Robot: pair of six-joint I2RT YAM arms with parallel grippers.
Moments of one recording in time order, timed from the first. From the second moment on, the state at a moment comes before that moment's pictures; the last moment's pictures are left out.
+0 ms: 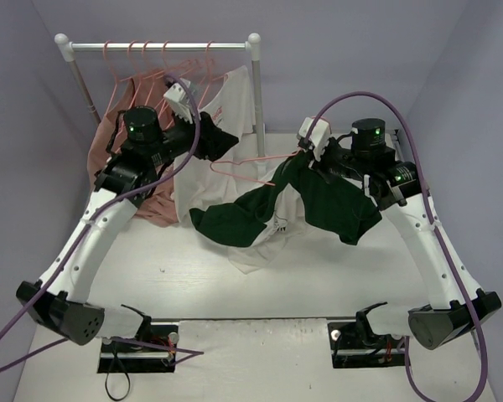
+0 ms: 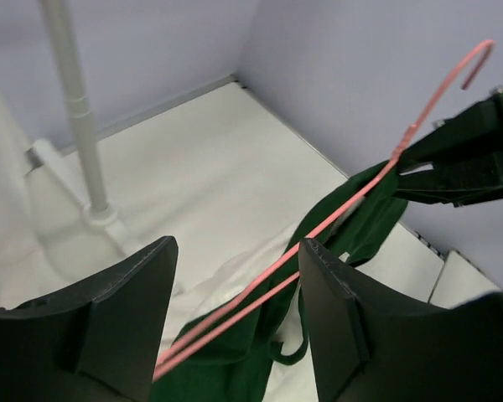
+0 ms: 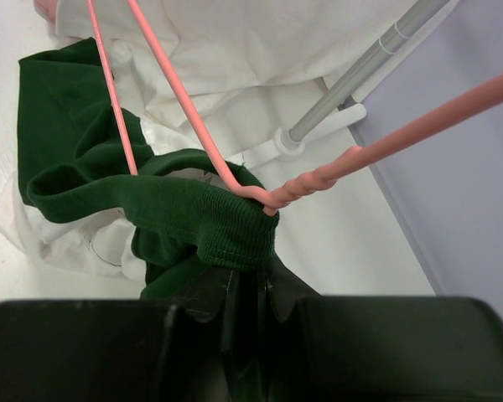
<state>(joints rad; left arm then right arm) -0.41 1.36 1.57 -0.29 0.51 -0.28 0.37 1.29 1.52 -0.71 -0.45 -0.65</state>
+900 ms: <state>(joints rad) -0.77 1.45 1.30 -0.44 0.10 -0.51 0.37 1.32 1.52 -0.71 -0.41 -0.65</state>
